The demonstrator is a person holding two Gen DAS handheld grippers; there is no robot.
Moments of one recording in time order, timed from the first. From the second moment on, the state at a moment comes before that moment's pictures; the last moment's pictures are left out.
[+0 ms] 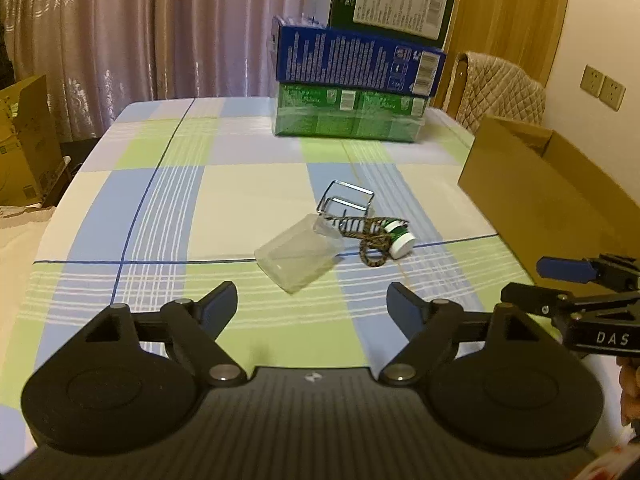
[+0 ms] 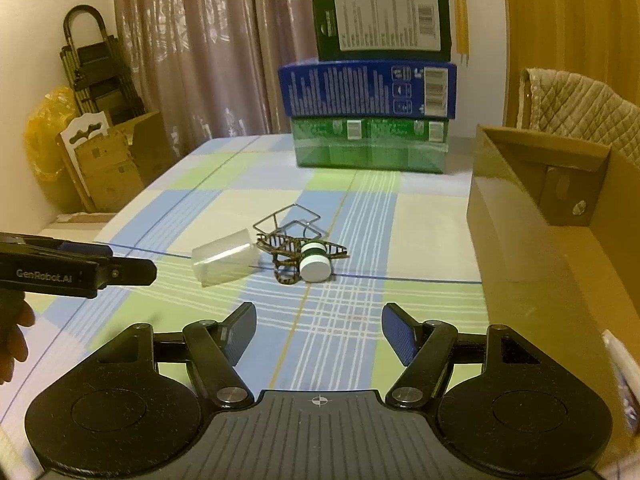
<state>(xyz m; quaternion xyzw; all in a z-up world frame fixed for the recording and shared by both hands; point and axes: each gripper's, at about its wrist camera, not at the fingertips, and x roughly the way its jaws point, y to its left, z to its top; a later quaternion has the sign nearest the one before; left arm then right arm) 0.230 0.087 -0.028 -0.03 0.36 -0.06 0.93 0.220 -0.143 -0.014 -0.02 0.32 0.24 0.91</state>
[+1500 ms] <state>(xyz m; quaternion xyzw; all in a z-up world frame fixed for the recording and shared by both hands) 0.354 0.094 -0.093 0.02 0.40 -0.14 0.90 0.332 -0.086 -0.084 -0.07 0.34 0.28 0.90</state>
